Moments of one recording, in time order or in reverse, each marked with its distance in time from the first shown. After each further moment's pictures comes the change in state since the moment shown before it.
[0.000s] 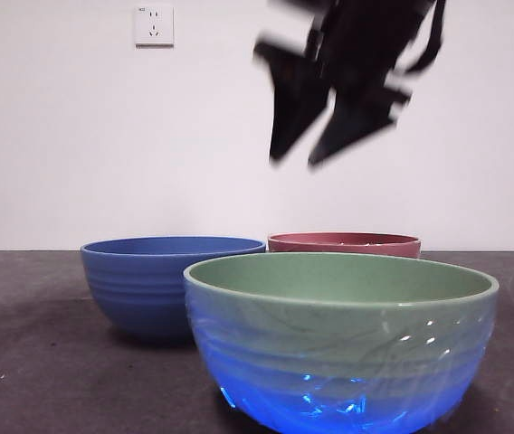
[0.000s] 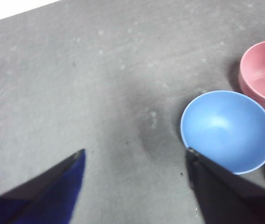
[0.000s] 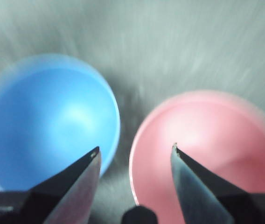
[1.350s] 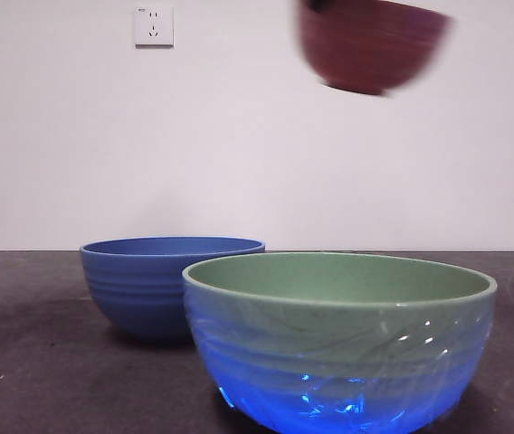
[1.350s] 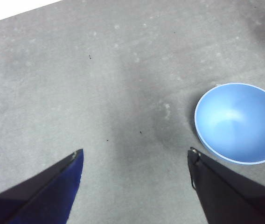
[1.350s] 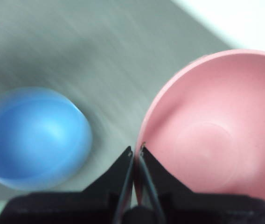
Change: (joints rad) left arm 0.000 -0.061 0.000 -0.074 -0.064 -0.024; right arm 0.060 -0.155 0.225 -0.298 0.236 -0.158
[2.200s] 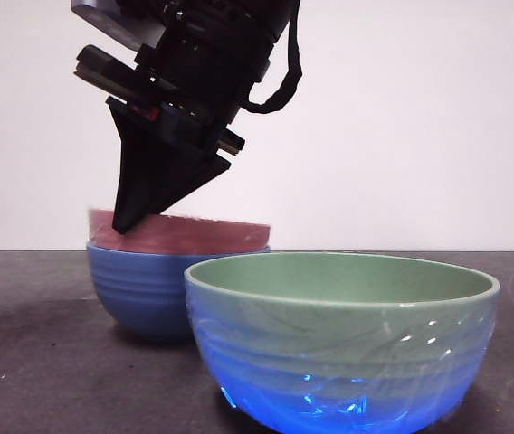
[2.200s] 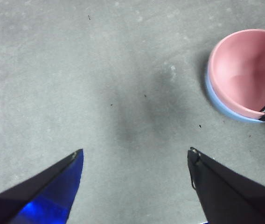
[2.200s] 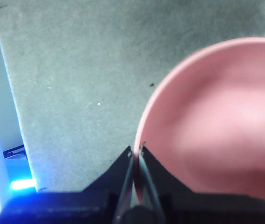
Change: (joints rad) left arm 0.000 -0.007 0.000 -0.151 -0.001 -0.012; right arm 0.209 0.481 -0.002 0.157 -0.409 -0.068
